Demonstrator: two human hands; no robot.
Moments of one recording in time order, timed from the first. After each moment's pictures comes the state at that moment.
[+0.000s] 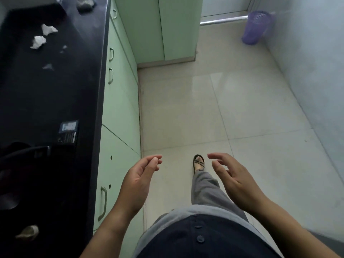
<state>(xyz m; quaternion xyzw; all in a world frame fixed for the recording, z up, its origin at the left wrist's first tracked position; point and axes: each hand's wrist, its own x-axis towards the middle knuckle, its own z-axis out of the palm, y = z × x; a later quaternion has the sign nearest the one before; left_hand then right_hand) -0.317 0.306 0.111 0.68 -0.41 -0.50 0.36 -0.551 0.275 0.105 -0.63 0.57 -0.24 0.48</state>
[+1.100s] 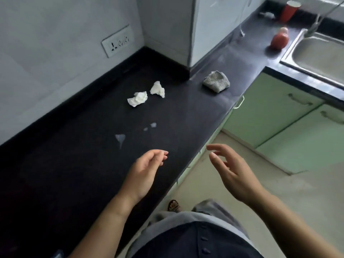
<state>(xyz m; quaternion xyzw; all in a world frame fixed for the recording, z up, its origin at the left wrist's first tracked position) 0.011 -0.192 0.114 0.76 -0.17 -0.32 0.54 -0.133 -0.374 0.133 -0.84 0.24 -0.08 0.47</state>
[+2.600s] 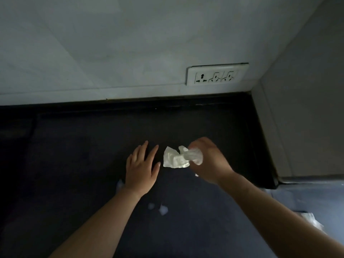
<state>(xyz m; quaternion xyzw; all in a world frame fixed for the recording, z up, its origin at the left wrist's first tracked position) 0.259 -0.275 -0.027 0.98 0.05 -0.10 0.14 0.328 -0.492 0.016 -0.90 -0.13 0.19 0.37</state>
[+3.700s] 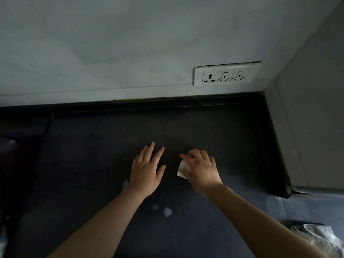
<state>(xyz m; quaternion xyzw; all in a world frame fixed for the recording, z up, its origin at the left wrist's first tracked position) 0.260 -0.275 -0.019 0.98 0.04 -0.15 0.14 0.309 -0.468 -0.020 -0.94 -0.24 0.17 0.17</state>
